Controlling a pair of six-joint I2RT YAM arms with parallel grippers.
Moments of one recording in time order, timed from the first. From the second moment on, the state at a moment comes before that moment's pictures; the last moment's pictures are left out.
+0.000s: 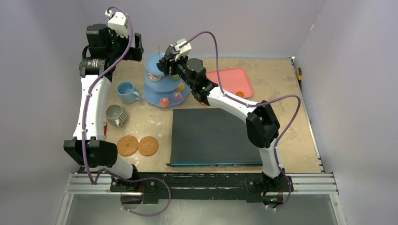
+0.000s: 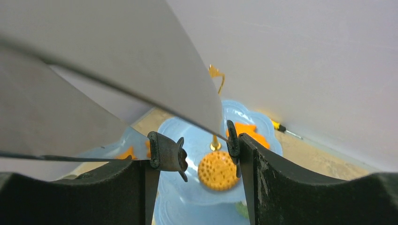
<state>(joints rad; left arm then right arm) 0.02 1.54 1.83 -0.62 0.19 0.12 0.80 2.08 1.79 0.36 0.11 0.11</state>
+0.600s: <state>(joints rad) 0.02 1.53 1.83 -0.62 0.21 0.12 0.61 1.51 1.04 0.40 0.24 0.16</state>
